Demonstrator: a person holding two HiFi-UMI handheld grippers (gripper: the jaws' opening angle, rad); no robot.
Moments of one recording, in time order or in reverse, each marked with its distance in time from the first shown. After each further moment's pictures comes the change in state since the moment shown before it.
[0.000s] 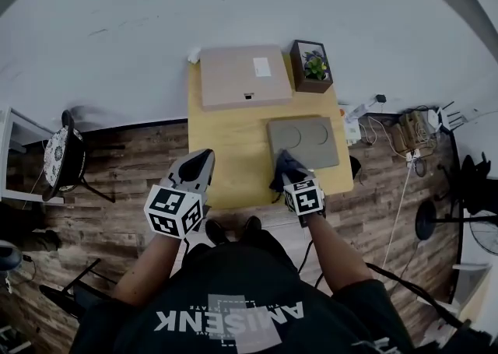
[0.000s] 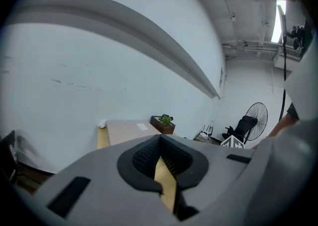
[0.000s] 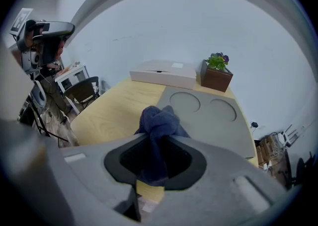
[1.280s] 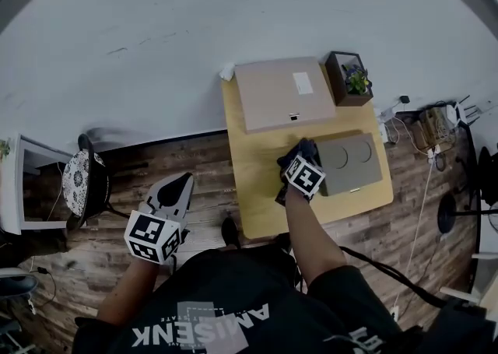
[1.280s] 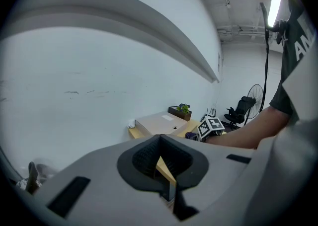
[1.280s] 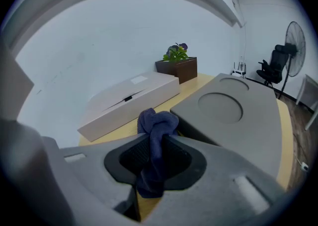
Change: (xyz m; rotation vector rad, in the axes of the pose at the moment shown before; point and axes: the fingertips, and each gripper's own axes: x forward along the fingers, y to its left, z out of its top) left arm -0.061 0.188 0.020 0.146 0.137 0.014; right arm 0.122 0.006 0.119 0.799 -0.231 -0.430
